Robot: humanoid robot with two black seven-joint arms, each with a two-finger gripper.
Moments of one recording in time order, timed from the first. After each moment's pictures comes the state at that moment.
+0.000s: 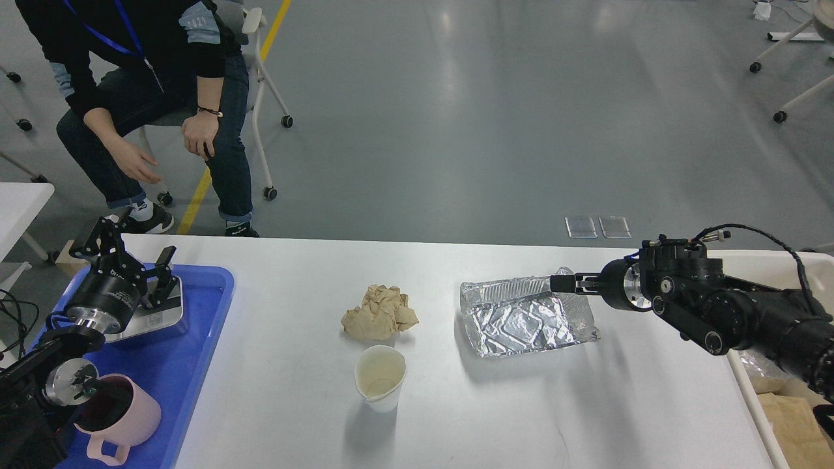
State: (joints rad) left arm -0.51 0.36 -0.74 -0.48 0.12 -0.46 -0.51; right arm 0.87 -0.36 0.21 0.73 -1.37 0.34 0.06
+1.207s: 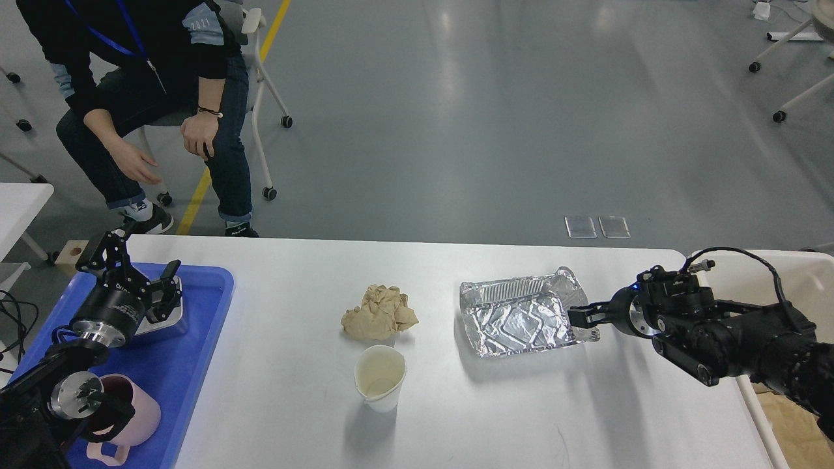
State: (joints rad) left arm -0.48 0.35 -0.74 -0.48 0.12 -0.46 -0.51; right arm 0.87 -0.29 -0.14 0.60 -1.36 0.17 0.07
